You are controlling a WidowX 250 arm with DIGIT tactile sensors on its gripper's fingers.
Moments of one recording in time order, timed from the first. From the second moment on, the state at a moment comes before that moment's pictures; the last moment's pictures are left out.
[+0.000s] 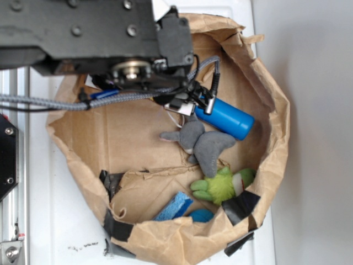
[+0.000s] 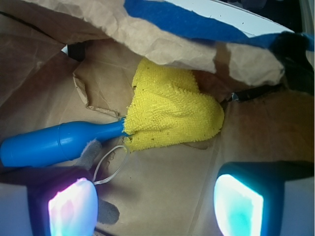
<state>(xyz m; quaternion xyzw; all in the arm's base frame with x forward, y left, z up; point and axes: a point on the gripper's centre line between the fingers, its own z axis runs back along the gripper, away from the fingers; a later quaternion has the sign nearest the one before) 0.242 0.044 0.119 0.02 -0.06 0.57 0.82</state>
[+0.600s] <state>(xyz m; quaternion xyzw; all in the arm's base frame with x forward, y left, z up) 0.265 0.051 0.088 0.08 -0.04 0.61 0.79</state>
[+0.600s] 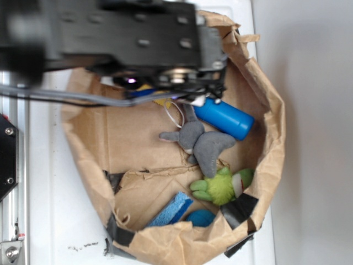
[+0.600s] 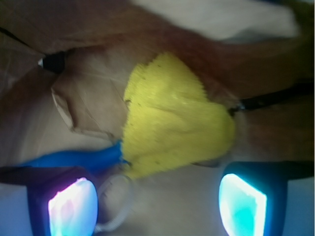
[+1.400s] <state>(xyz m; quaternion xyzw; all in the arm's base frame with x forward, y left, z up) 0.267 0.029 0.080 0.05 -0.04 0.61 0.79</state>
